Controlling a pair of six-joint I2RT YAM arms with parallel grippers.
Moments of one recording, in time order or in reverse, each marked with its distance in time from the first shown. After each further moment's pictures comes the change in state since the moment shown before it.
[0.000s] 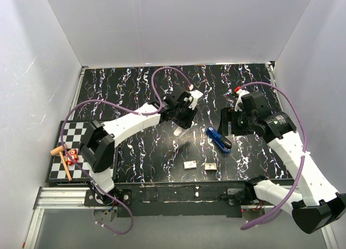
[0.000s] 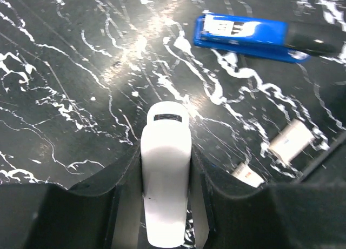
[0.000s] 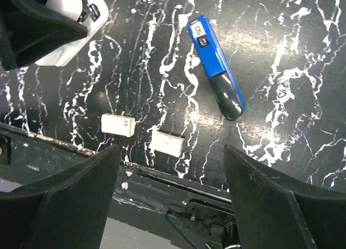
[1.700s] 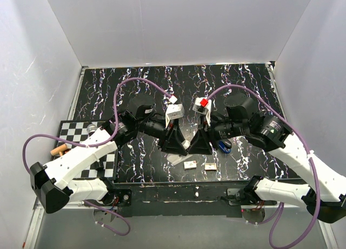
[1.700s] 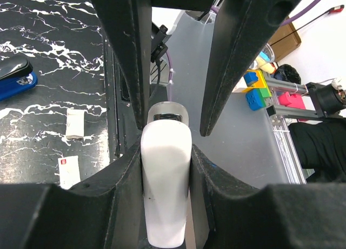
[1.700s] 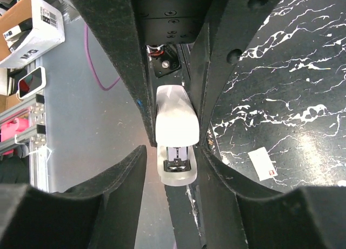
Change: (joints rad) left arm -0.002 -0.628 -0.341 0.184 0.913 0.010; right arm 0.440 0.008 0.140 0.225 -0.568 -0.185
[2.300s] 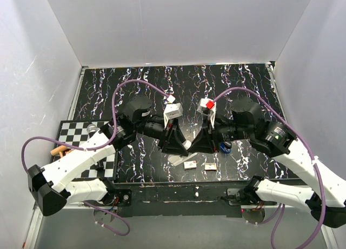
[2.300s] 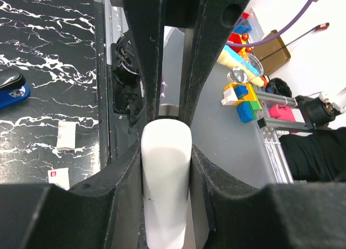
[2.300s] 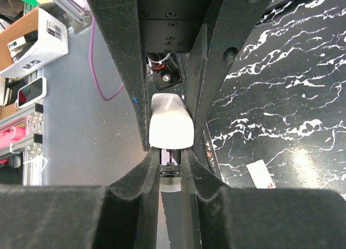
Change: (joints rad) left arm -0.005 -0.028 -0.032 0.109 -0.009 -0.111; right arm 0.017 -0.051 -0.047 0.074 0.011 0.019
